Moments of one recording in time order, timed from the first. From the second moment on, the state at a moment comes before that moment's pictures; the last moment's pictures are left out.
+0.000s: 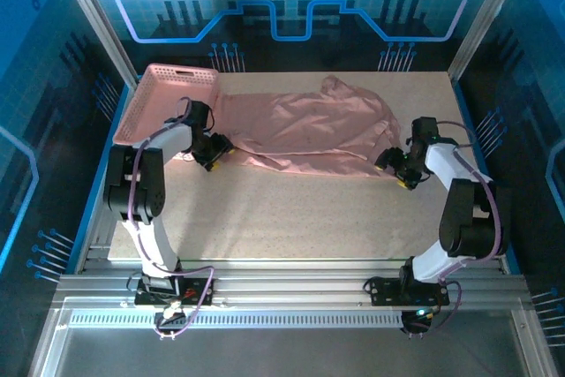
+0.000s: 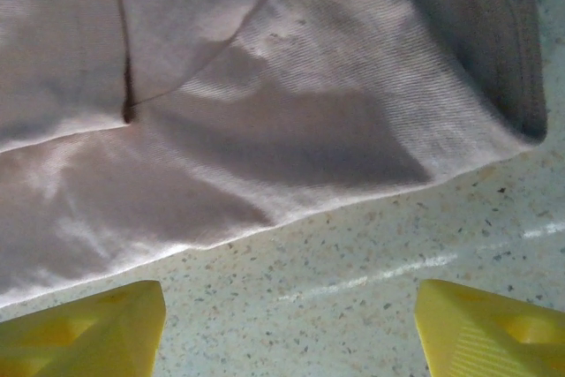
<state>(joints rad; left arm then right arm) -0.05 1.90 1.25 -0.60 0.27 -0.82 -0.12 1.59 0.99 -0.70 -0.25 0.51</state>
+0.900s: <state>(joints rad) -0.05 1.91 1.20 -0.47 0.15 -0.79 -0.15 1.78 1.06 -0.66 -0.16 0.62</state>
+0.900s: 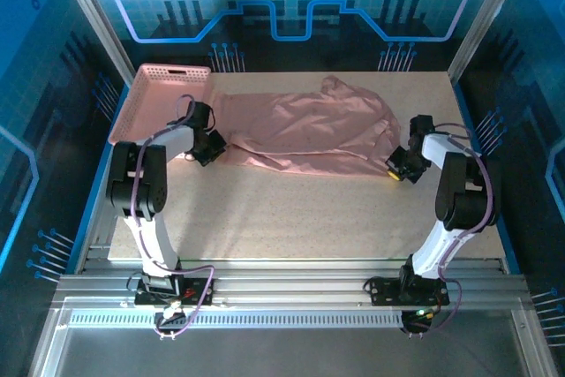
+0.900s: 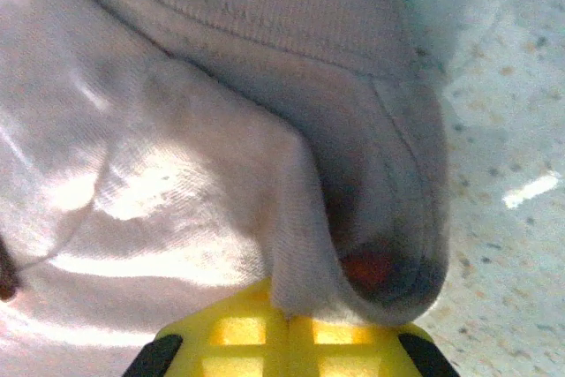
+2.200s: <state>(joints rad) -0.11 1.95 1.24 -0.47 0.11 -0.88 -0.20 1.55 0.93 -0.74 -0.15 0.51</state>
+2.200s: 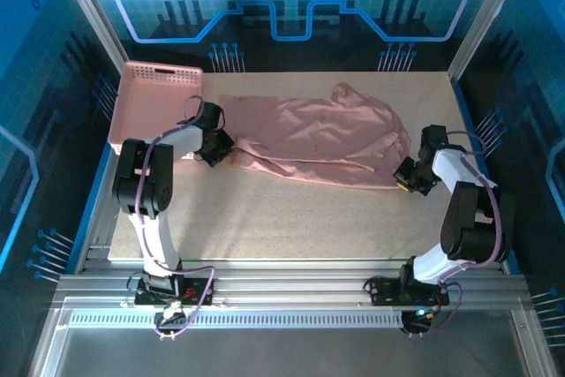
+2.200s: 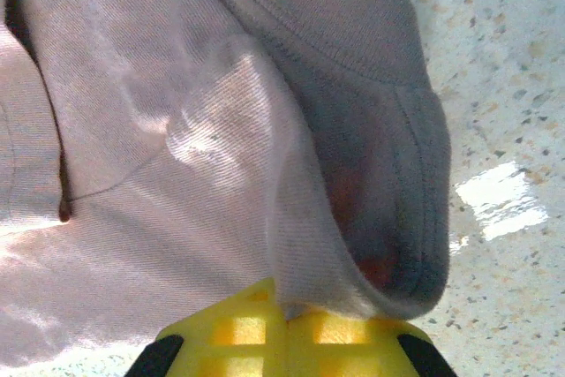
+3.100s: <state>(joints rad) -0.14 1.55 0.88 -0.64 0.17 -0.89 -0.25 1.37 0.81 -0.86 -0.17 0.52</state>
